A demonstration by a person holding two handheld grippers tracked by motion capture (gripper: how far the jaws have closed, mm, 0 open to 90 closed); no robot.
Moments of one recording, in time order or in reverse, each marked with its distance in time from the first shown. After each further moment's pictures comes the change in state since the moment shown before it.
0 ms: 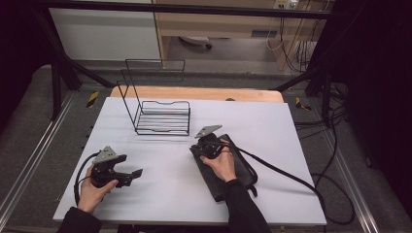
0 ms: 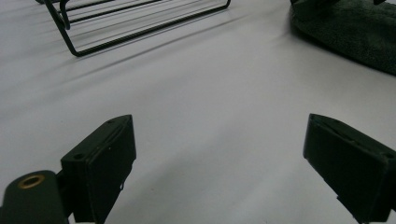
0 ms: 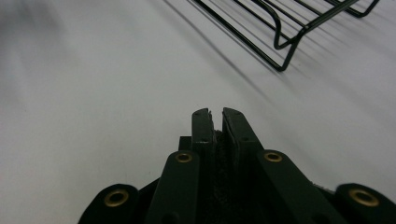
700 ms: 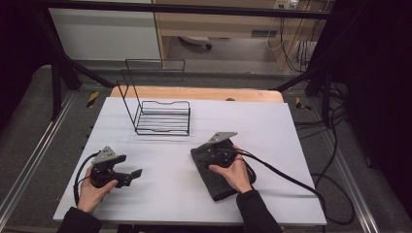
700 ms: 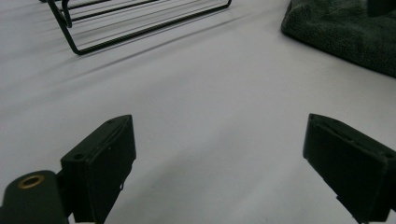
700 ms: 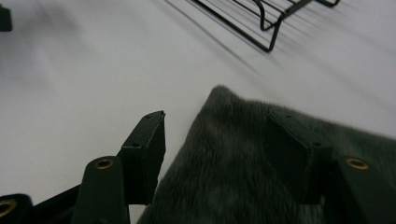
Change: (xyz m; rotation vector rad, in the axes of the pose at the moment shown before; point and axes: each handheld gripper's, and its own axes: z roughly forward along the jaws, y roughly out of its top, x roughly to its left) left arm 0.000 -0.001 -0.001 0.002 0.002 -0.005; right arm 0.010 -0.024 -0.049 -0.036 -0.028 0.055
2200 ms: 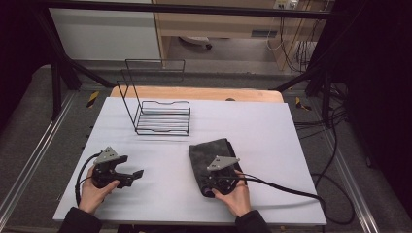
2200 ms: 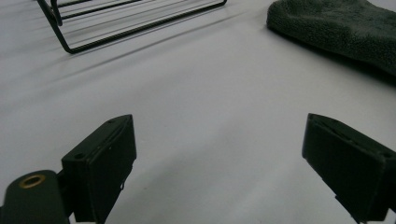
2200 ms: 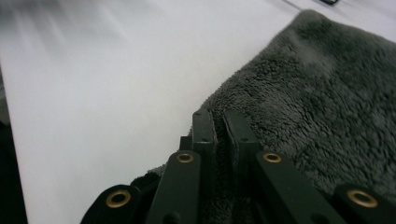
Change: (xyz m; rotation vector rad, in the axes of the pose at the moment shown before) left arm -0.003 0.001 0.002 0.007 -0.006 -0.001; right arm 0.053 -0.042 -0.016 -0.005 0.047 -0.021
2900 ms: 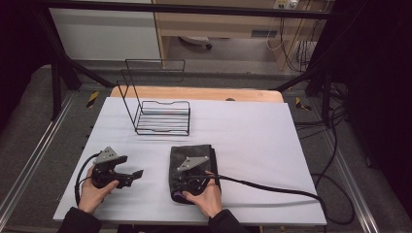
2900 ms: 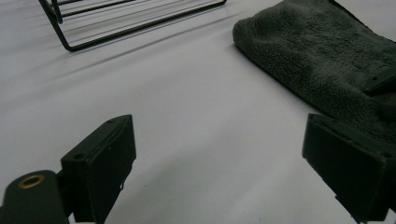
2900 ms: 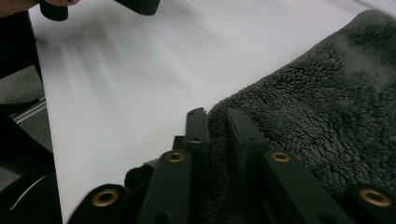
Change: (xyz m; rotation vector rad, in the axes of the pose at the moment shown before) left arm 0.001 0.000 -0.001 0.001 -0.004 -0.008; right arm 0.041 0.031 0.058 0.009 0.126 0.025
